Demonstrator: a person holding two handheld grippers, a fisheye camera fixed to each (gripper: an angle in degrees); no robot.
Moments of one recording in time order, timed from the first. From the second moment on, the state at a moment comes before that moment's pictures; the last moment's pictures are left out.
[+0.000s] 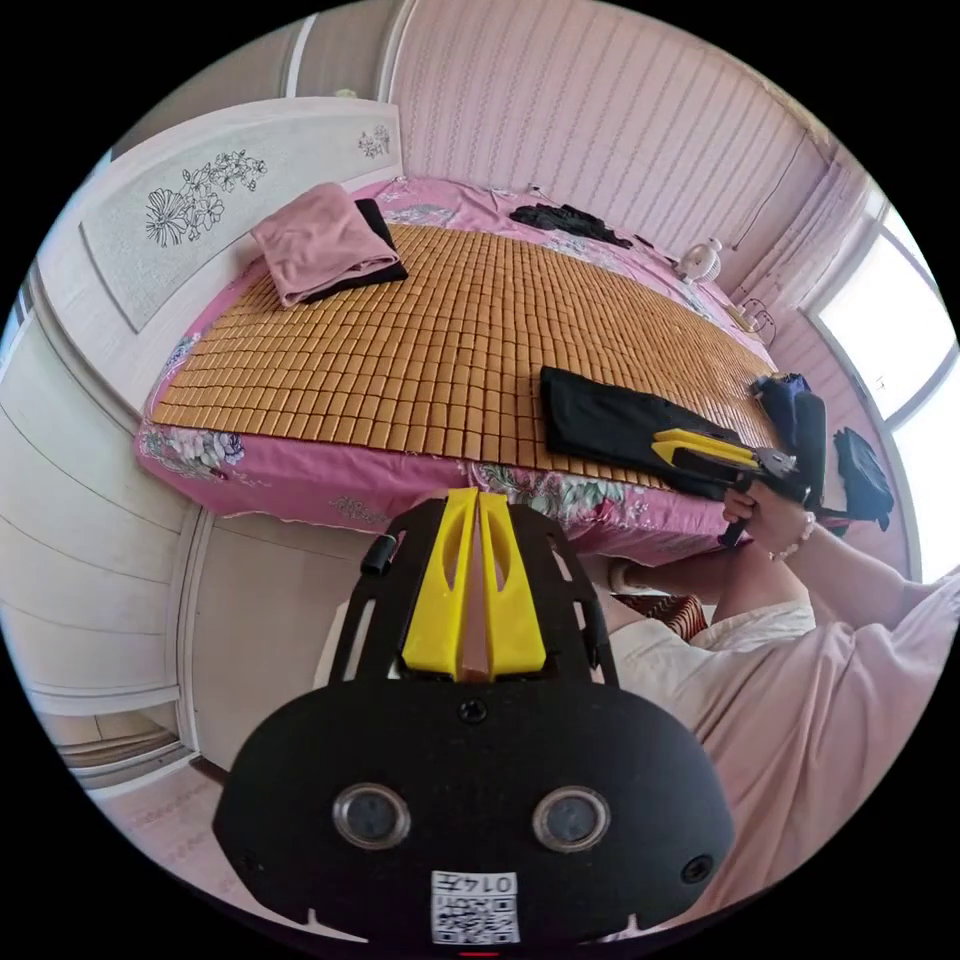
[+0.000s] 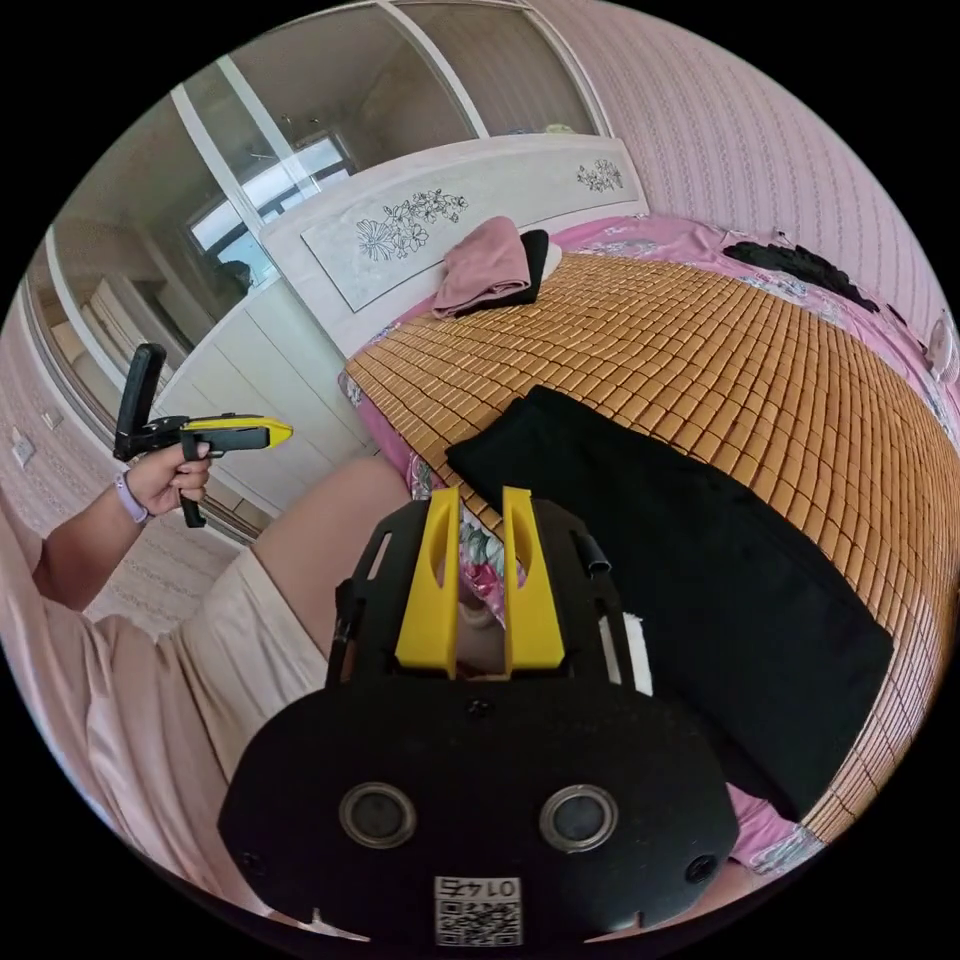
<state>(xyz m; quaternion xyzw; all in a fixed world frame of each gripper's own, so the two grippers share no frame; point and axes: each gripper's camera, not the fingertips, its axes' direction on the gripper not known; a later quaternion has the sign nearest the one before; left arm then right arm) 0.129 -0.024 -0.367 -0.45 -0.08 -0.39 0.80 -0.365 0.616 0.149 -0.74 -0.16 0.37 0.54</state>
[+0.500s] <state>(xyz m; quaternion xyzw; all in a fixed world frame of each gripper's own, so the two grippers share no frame) 0.287 -0.105 -0.107 -0.46 0.19 -0.18 0.85 -0.305 0.712 0.187 -0.87 -0.10 0.24 0.42</state>
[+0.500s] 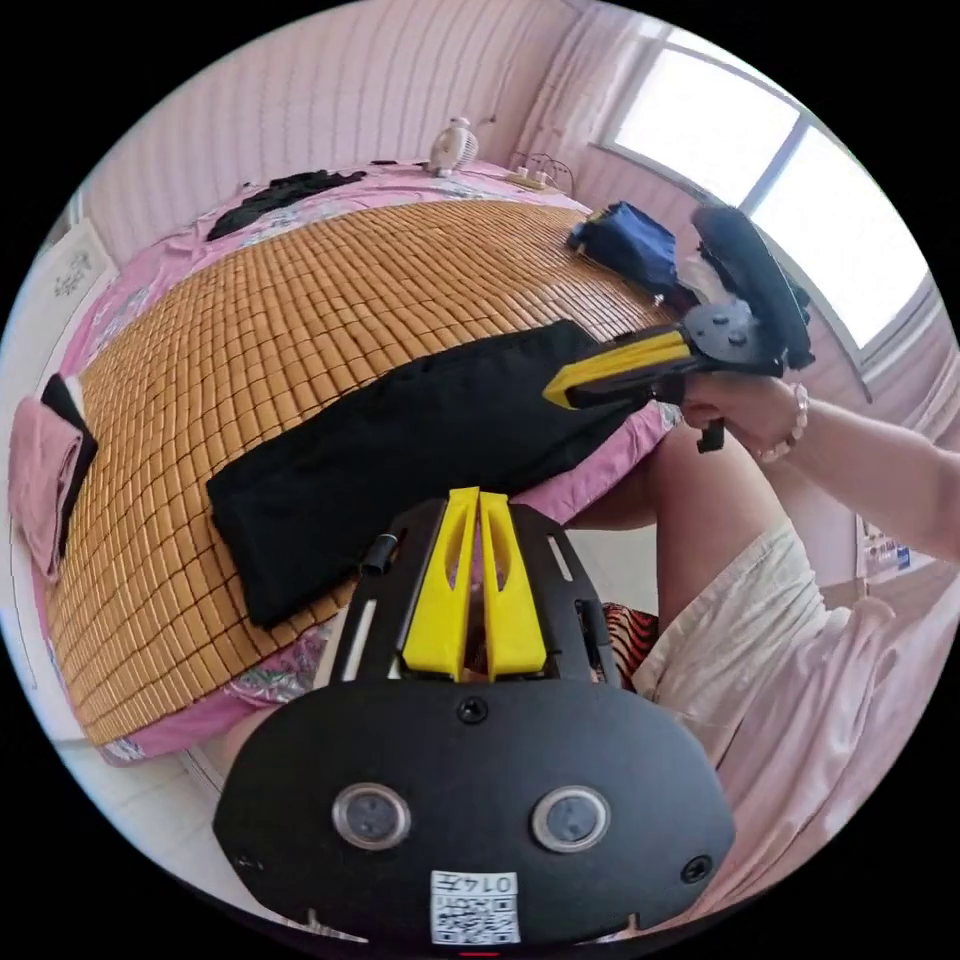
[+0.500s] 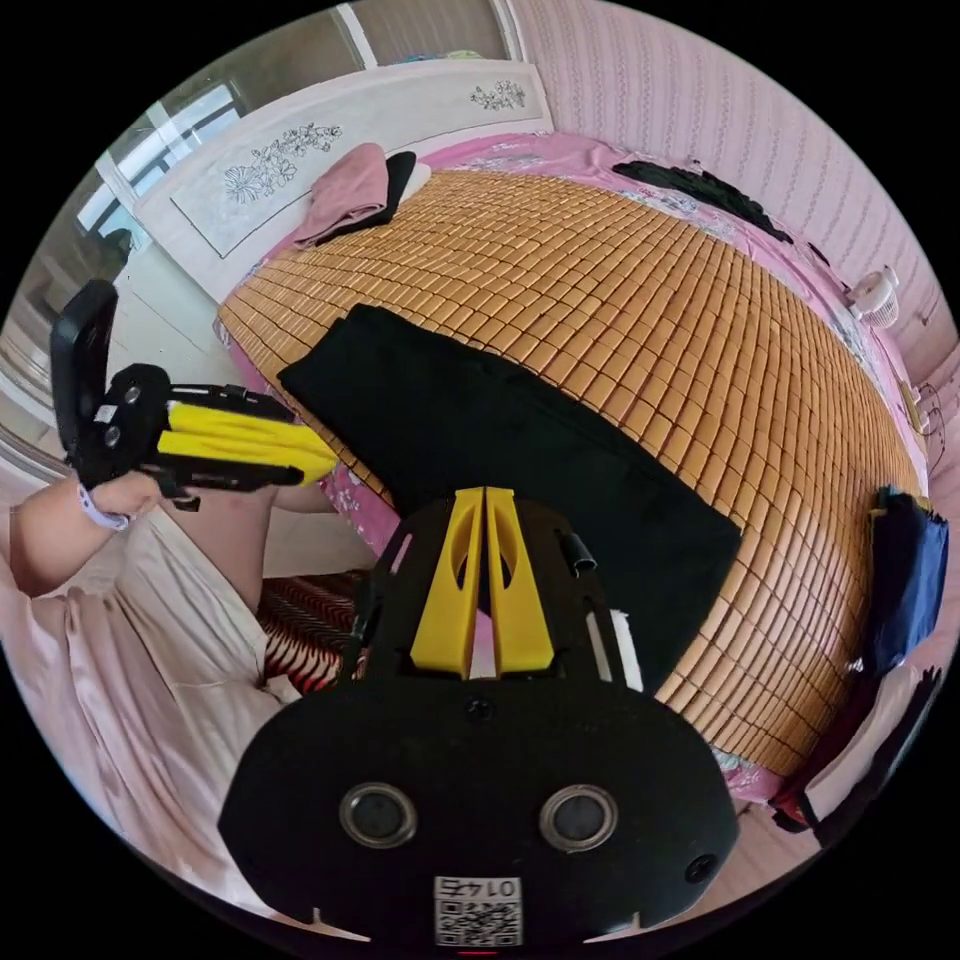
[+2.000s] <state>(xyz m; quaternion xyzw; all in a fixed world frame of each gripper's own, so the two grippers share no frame) 0.499 -0.249 -0.038 -0.41 0.27 0.00 0.87 -0.139 0.682 -0.076 -0.80 0.09 0.48 0.35</state>
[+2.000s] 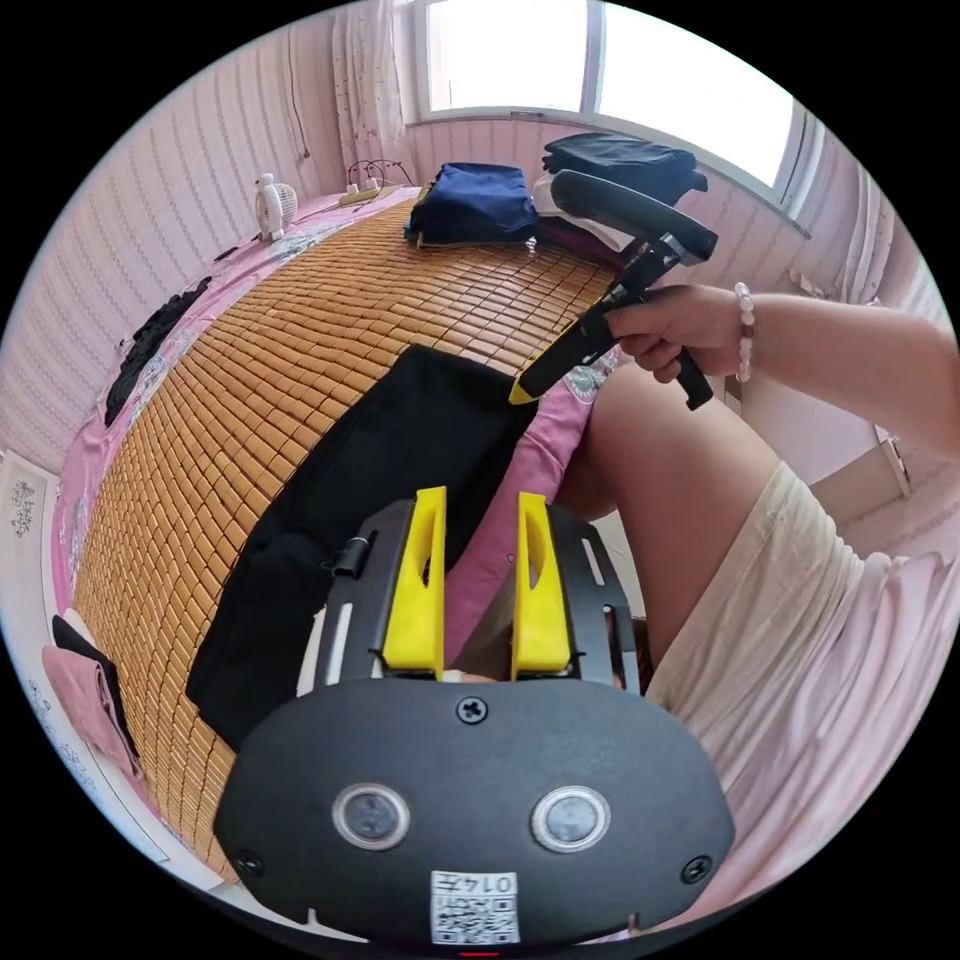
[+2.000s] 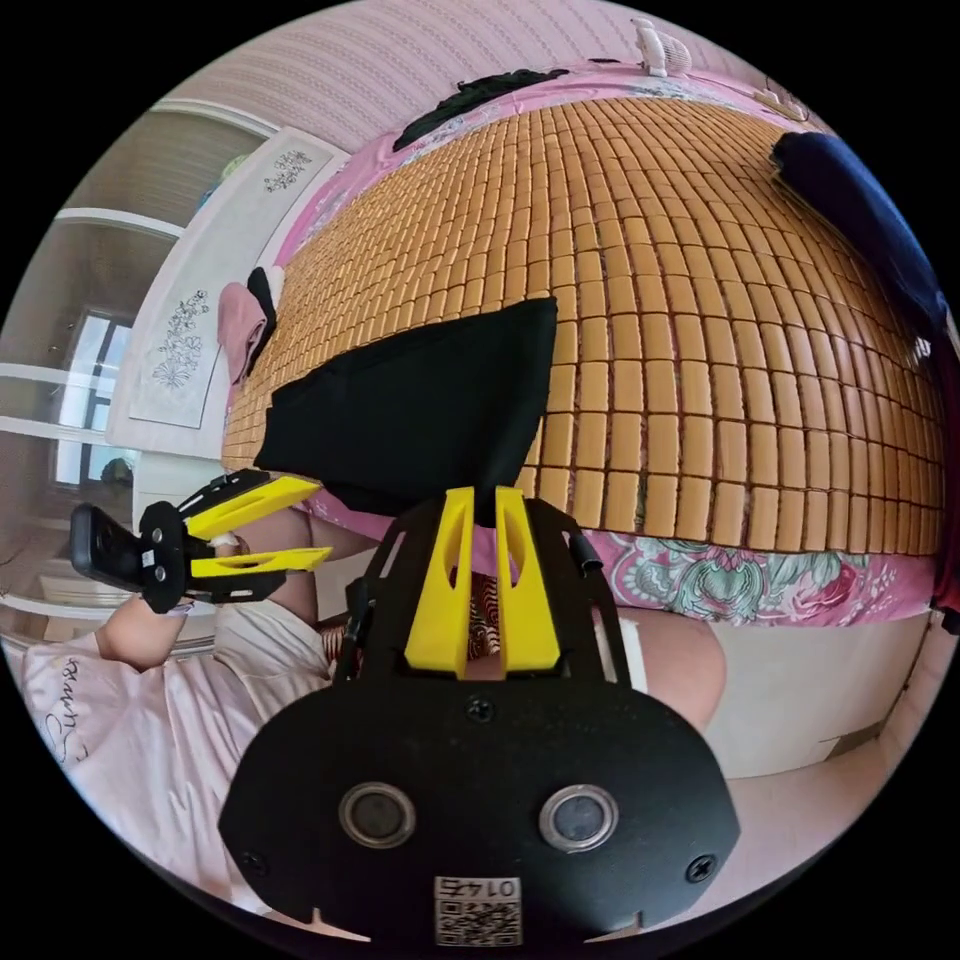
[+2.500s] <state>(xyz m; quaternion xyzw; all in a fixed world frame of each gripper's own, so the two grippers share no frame) 0.540 -0.284 -0.030 -0.40 0.26 0.02 0.88 -0.128 0.571 -0.150 -0.65 0.11 0.60 0.44</state>
